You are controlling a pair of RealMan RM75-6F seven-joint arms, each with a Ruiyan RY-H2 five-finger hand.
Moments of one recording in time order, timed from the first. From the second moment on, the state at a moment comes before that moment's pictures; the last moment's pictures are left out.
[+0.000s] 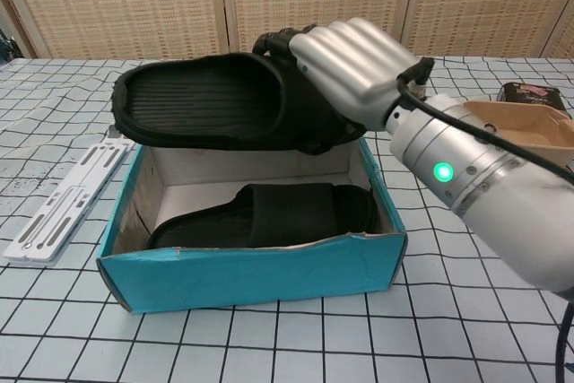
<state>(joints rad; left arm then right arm) -0.15 -1.10 0.00 -1.56 1.56 1.44 -0.11 0.69 -1.88 0.25 -1.40 -1.48 1.21 -0.70</state>
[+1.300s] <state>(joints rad) -0.15 -1.10 0.00 -1.56 1.57 1.44 -0.13 0.76 -2.07 0.18 -0.99 -1.45 1.12 -0.54</state>
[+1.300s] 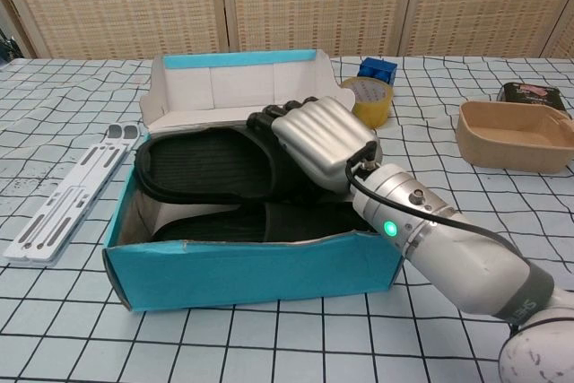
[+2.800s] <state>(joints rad) -0.16 -1.11 0.00 -1.55 1.55 1.42 -0.12 0.75 -1.94 0.23 -1.39 -1.36 1.14 -0.53</state>
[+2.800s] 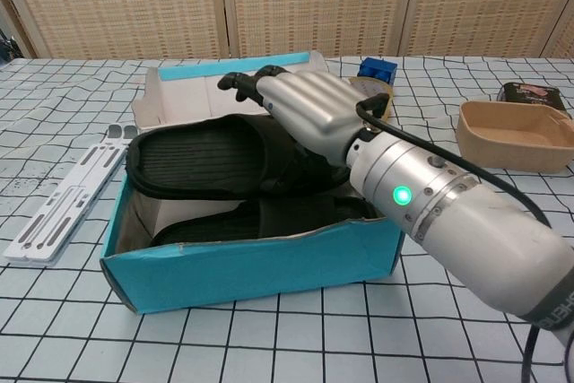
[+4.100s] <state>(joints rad) -0.15 -1.10 0.00 -1.54 1.56 1.43 -0.16 0.80 -2.14 0.22 -1.03 -1.37 1.05 -0.35</state>
